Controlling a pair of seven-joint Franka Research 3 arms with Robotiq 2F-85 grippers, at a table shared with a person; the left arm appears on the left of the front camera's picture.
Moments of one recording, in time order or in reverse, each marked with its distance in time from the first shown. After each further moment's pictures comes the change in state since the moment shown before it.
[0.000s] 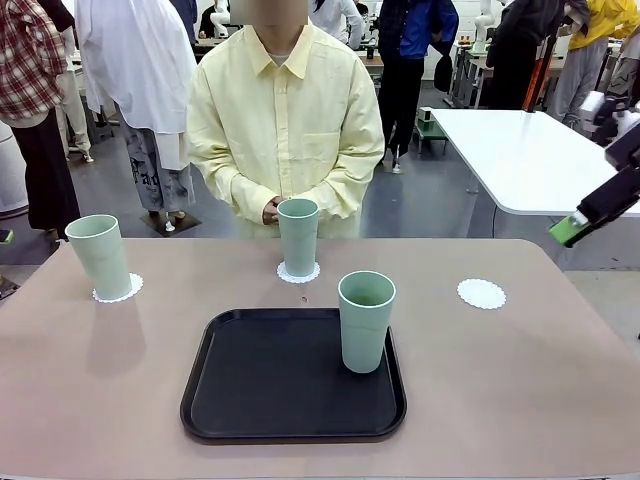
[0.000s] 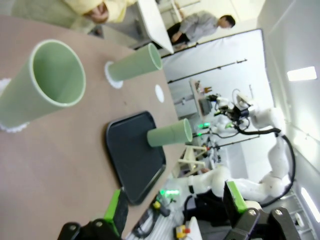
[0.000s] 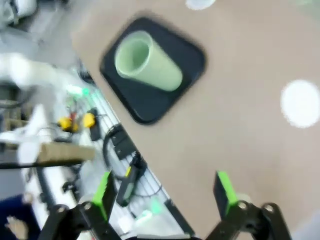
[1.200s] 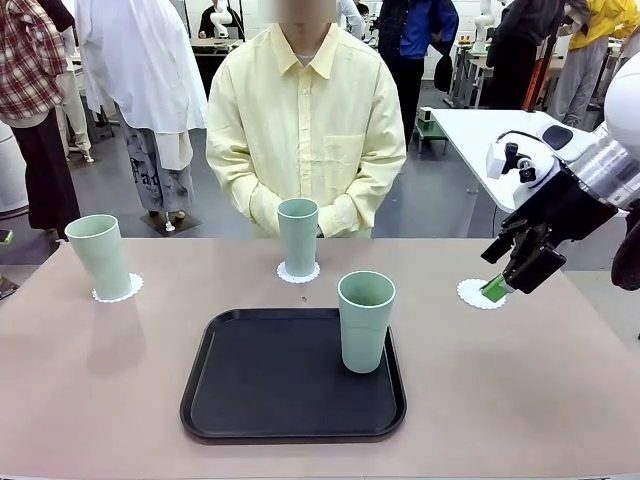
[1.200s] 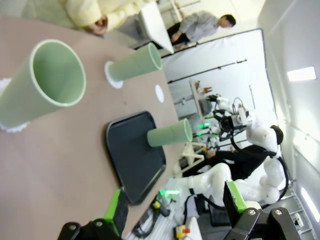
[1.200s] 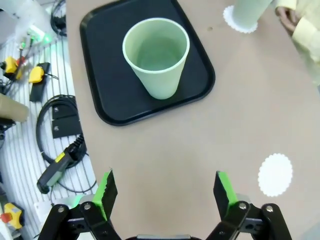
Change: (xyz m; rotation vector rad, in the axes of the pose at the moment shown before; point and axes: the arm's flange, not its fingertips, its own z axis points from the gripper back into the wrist) left arm 0.000 0.000 0.000 0.000 0.000 0.000; right arm 0.017 0.053 -0.090 -0.228 0.061 0.492
